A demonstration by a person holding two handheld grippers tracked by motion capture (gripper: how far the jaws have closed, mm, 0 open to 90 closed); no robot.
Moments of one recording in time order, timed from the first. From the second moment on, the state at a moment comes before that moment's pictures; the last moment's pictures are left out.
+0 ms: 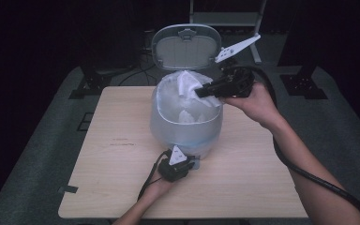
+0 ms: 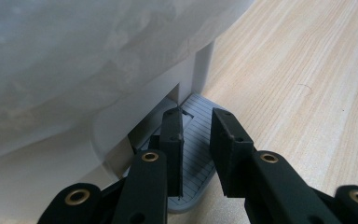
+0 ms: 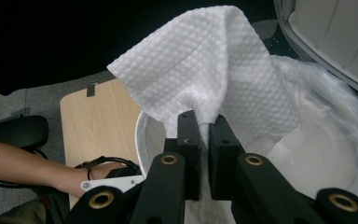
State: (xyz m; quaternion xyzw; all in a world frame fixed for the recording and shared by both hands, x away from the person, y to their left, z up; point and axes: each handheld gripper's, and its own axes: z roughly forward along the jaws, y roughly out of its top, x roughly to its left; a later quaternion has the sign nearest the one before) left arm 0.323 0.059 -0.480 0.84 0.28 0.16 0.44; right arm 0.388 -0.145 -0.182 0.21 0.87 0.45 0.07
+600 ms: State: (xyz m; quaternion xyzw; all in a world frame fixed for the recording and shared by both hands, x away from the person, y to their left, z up) left arm 0.323 0.059 -0.480 0.84 0.28 0.15 0.44; right arm 0.403 -0.116 -0.193 0.20 0.88 0.43 0.06
